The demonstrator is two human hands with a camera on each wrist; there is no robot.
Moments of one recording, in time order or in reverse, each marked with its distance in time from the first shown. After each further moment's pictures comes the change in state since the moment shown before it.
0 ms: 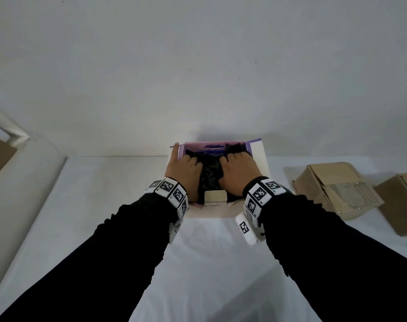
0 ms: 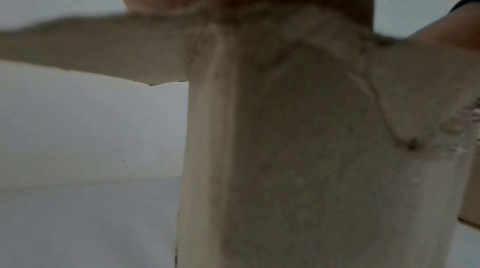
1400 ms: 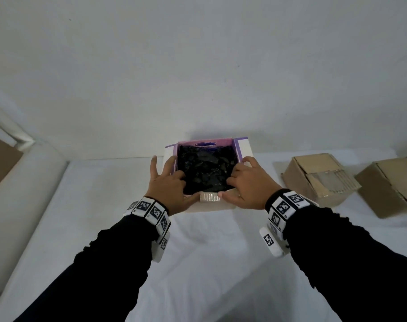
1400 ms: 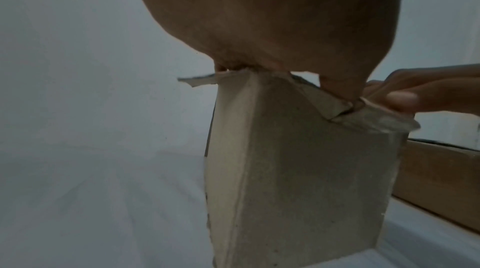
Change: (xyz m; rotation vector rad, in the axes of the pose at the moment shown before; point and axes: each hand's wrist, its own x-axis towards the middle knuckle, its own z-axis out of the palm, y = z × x) left_hand -0.064 0.003 0.008 -0.152 0.076 -0.047; right_hand -0.083 0.027 0.008 0.057 0.255 -0.267
